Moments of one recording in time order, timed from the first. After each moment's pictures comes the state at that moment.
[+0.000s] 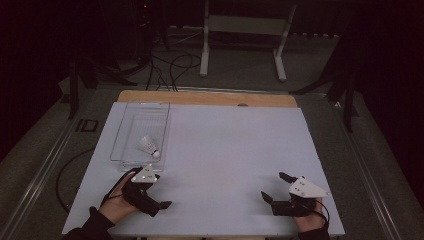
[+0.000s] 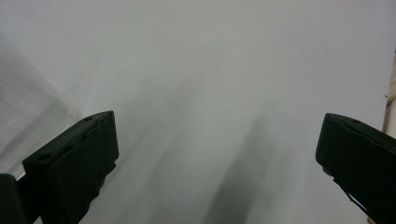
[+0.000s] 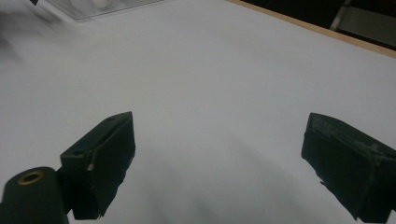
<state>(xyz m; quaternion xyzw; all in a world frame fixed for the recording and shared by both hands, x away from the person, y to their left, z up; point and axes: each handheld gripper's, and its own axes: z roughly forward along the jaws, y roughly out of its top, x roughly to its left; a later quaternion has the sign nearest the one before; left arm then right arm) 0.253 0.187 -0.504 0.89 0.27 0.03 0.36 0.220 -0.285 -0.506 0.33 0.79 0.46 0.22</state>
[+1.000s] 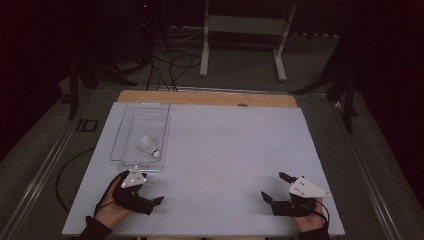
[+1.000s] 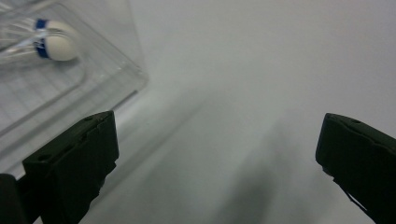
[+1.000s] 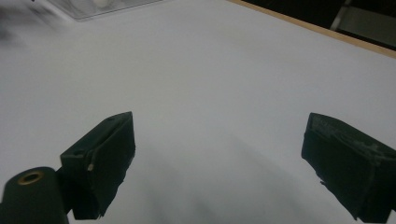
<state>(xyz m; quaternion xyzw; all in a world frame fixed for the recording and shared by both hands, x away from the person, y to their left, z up) 0.244 0.208 -0.518 0.85 0.35 0.11 0.37 0.220 -0.285 -0.506 0.33 0.79 0.46 0.22</state>
